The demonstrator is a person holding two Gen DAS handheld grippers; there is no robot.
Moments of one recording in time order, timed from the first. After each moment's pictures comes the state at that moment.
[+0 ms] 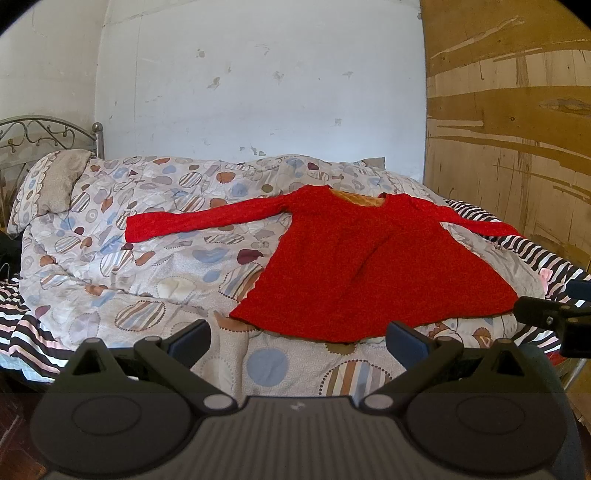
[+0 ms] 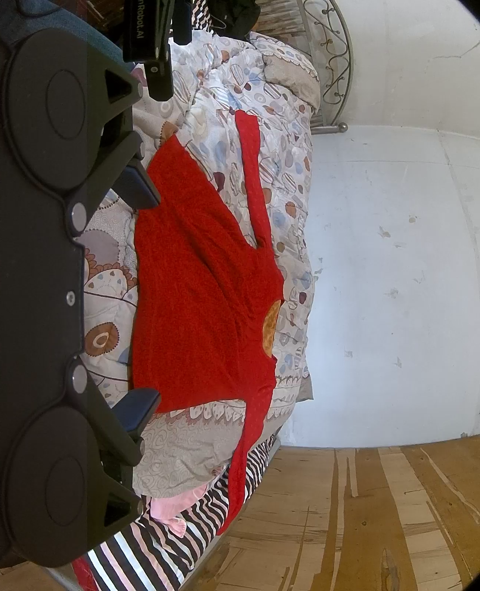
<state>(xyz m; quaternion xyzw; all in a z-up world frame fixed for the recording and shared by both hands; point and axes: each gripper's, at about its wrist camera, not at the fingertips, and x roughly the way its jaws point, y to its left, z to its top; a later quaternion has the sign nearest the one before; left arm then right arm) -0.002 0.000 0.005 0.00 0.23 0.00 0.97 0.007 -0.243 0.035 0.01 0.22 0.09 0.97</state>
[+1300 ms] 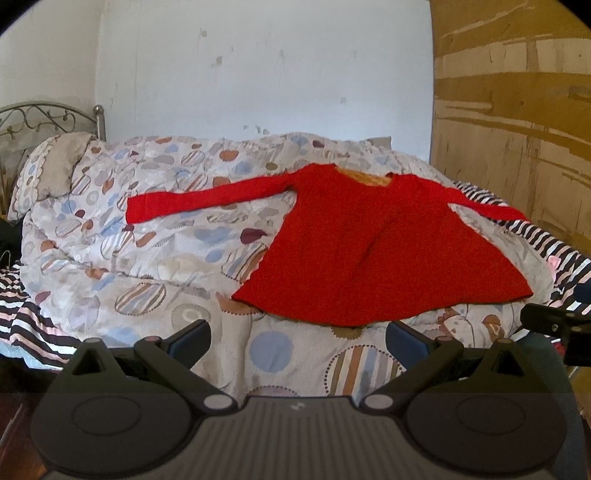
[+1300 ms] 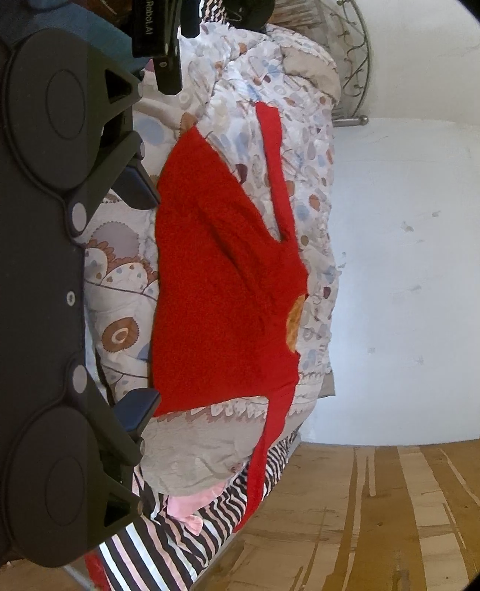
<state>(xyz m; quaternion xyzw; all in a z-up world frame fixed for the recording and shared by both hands) 0.010 0.009 -0.003 0.01 0.27 0.01 0.96 0.014 -0.240 0.025 0.00 0.27 0.09 0.96</state>
